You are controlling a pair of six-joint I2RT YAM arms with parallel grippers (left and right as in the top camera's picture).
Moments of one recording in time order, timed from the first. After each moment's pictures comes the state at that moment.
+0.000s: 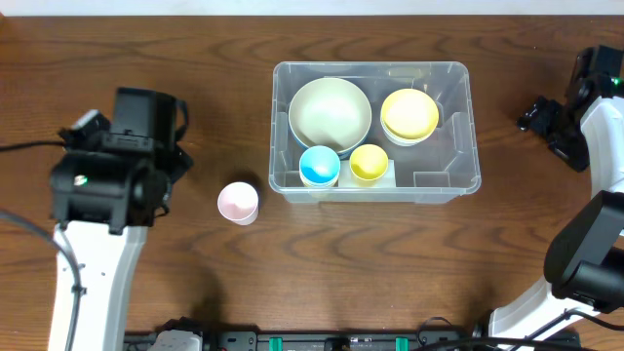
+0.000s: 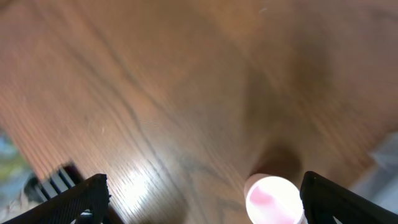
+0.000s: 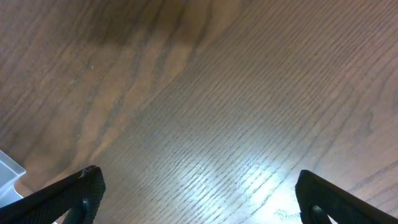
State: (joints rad) left arm -0.14 1.26 1.48 -1.47 -0.47 -0.93; right arm -0.33 1.88 1.54 -1.00 0.14 0.47
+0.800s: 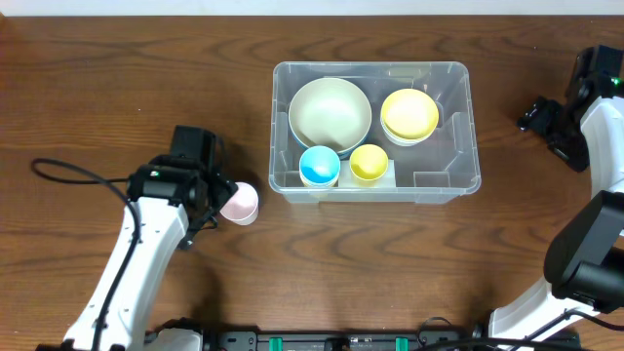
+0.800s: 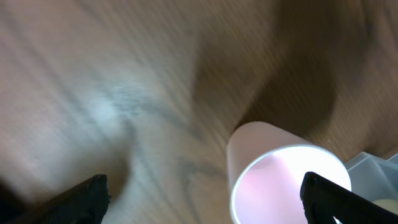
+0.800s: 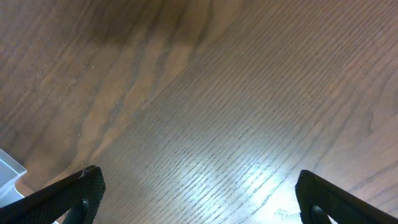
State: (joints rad) left arm -0.14 1.33 0.95 -1.02 -0.12 -1.01; right arm -0.33 1.88 1.54 -1.00 0.14 0.47
